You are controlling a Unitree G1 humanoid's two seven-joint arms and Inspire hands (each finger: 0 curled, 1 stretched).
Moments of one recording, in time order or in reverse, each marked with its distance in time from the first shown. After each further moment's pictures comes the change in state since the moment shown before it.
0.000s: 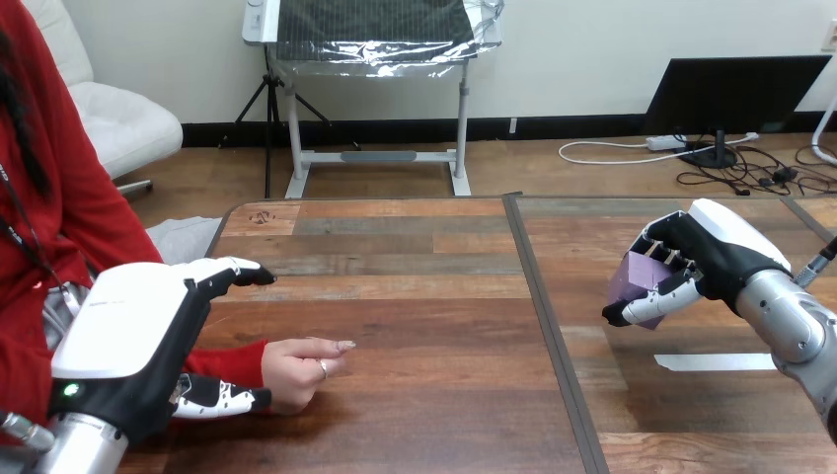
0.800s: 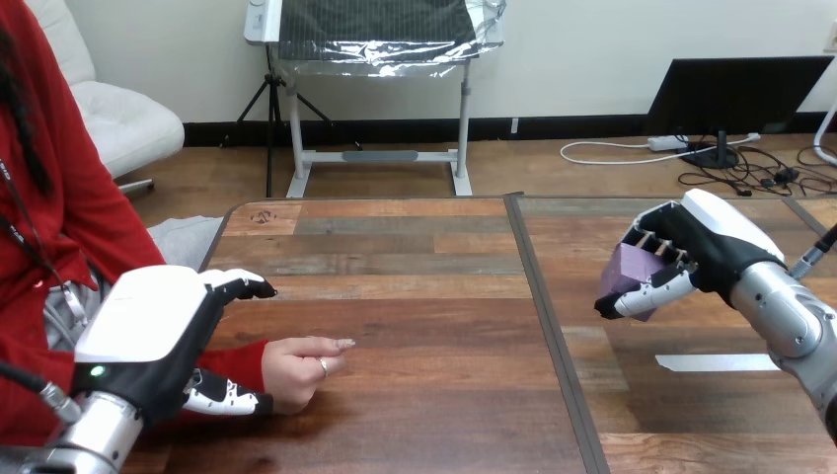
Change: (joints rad) left arm -0.116 0.073 -0.117 0.140 0.053 0.100 -0.016; right arm 0.000 0.000 0.000 -0.029 0.001 -0.022 0.000
